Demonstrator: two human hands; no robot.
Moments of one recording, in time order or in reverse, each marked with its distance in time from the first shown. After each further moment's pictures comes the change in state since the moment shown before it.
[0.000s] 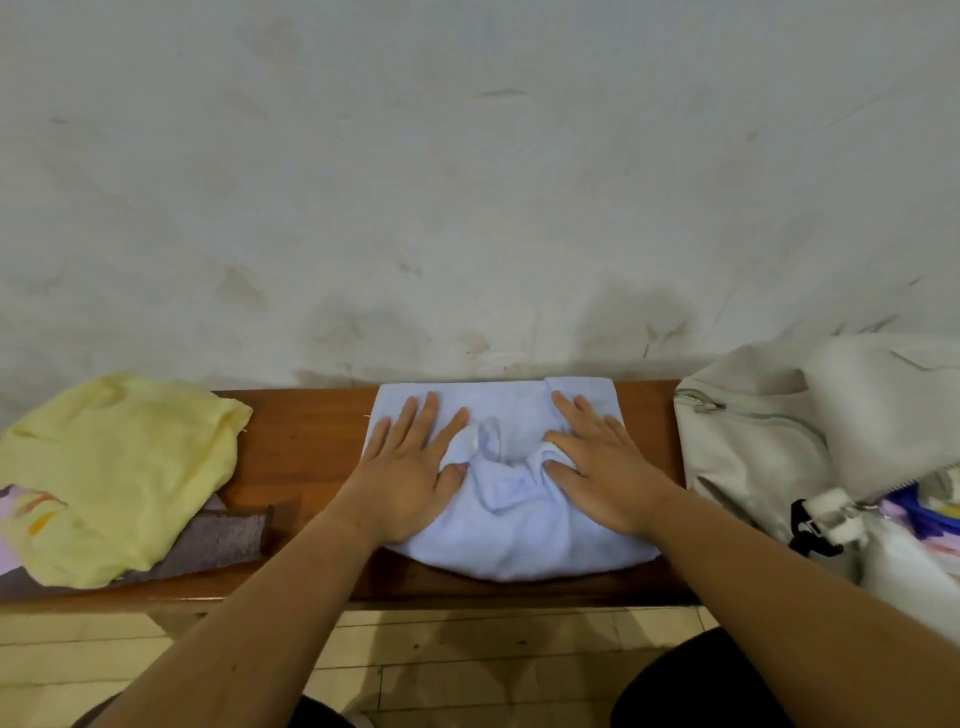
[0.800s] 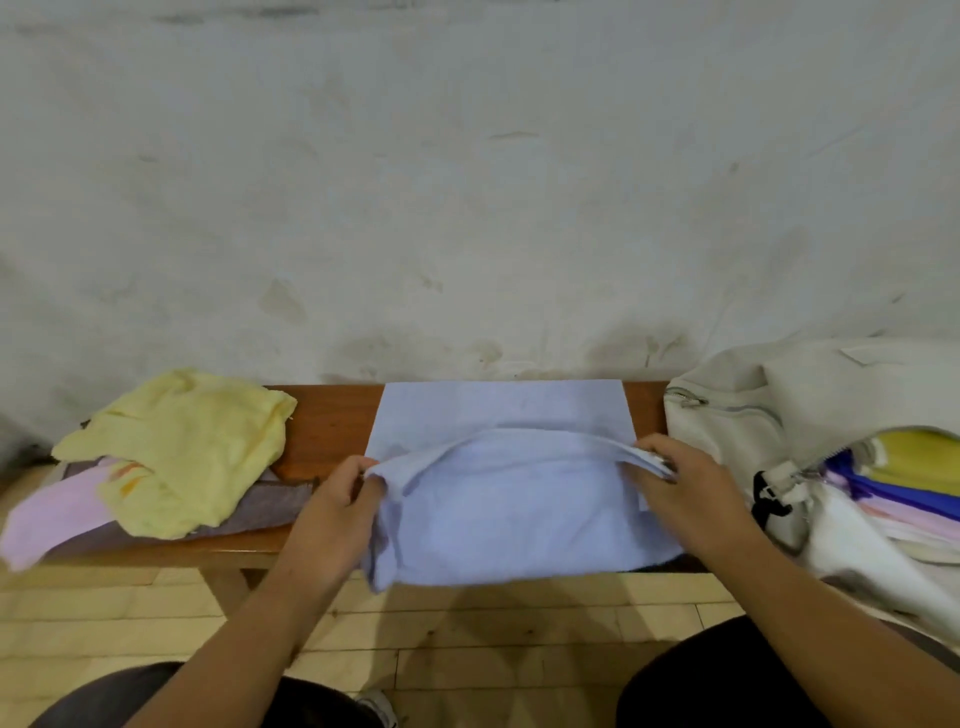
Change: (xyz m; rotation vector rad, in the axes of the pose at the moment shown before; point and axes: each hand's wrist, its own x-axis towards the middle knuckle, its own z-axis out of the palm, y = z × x) left_hand -0.128 0.001 -0.033 -0.872 0.298 -0.428; right_hand -0.107 -0.023 -0.035 0.566 0.379 0.327
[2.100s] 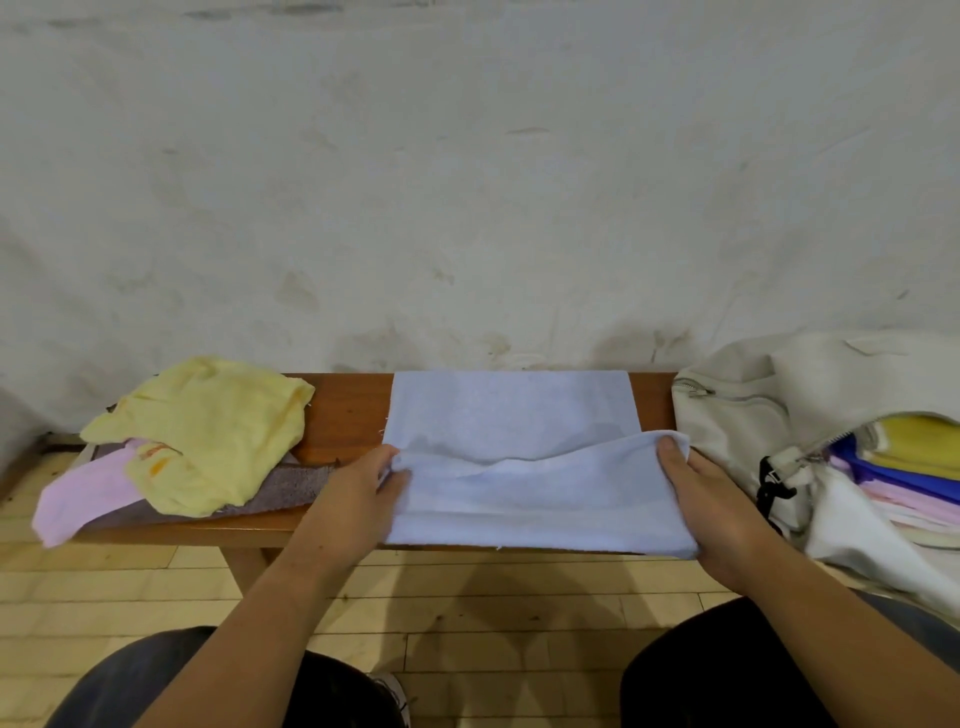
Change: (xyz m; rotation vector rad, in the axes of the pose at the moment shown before) left_hand 0.003 -0.008 -0.011 0.259 -0.056 0.206; right_hand -0.017 0.003 0.009 0.514 -0.019 0.395
